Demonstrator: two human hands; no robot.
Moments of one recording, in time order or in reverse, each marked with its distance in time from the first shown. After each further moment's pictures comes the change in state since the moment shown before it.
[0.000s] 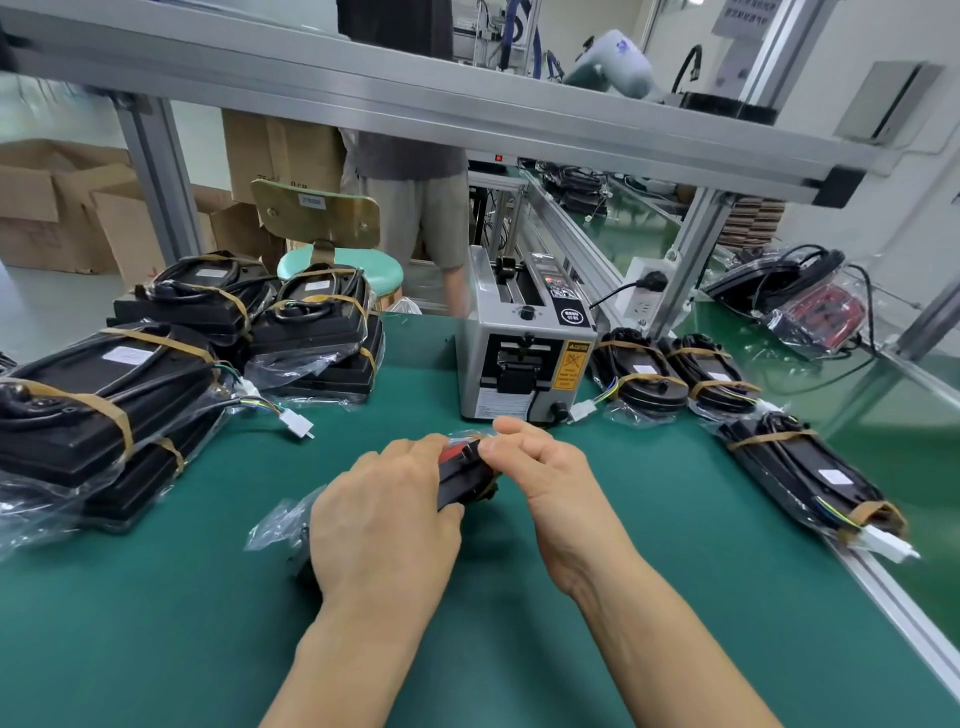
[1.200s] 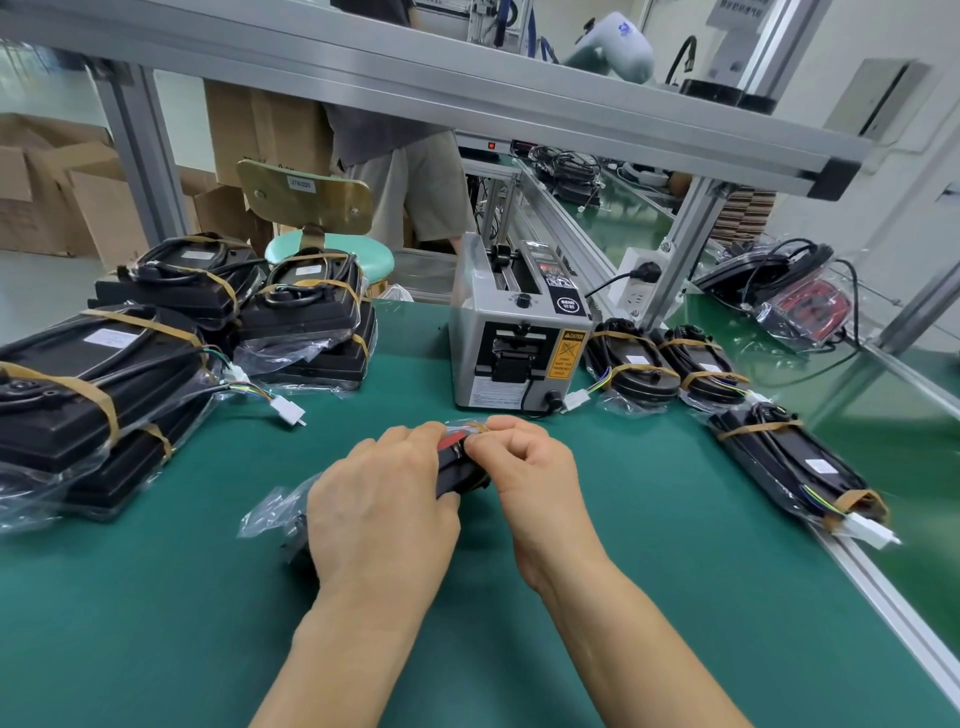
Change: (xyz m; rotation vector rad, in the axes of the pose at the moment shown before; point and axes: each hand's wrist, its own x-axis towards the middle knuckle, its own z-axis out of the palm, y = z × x) left_hand 0.000 0.000 0.002 0.012 0.010 -0.008; right_hand 0.000 0.012 0.018 -0.038 0.151 -0.070
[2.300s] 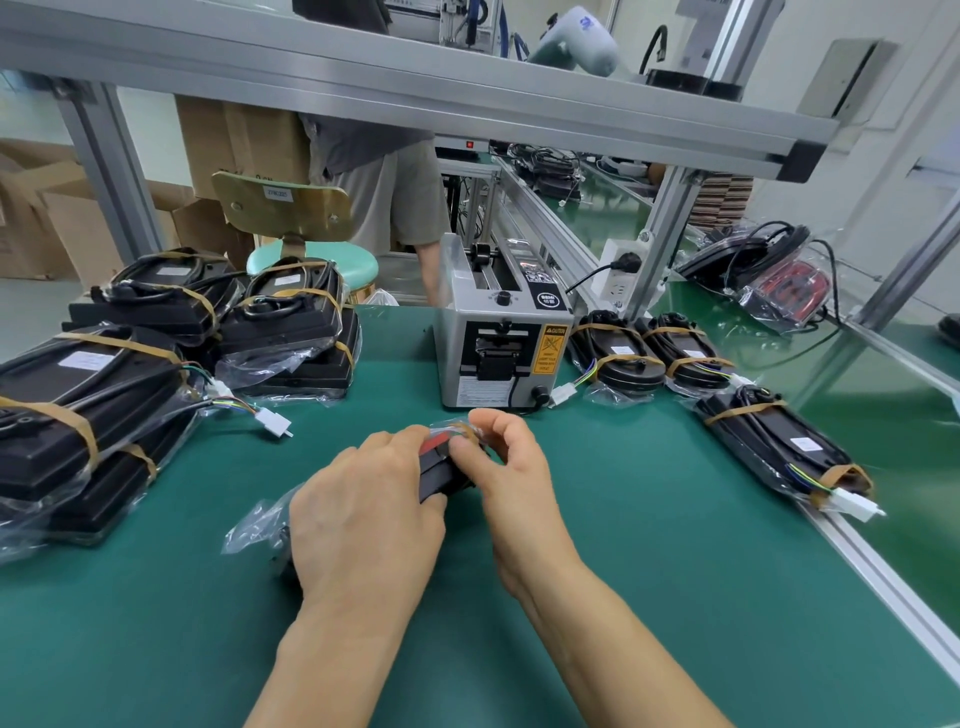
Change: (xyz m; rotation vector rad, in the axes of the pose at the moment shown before) left_hand 0.001 -0.002 -0.002 -0.012 -0.004 0.019; right_hand -0.002 0.015 0.003 0.064 0.004 -0.014
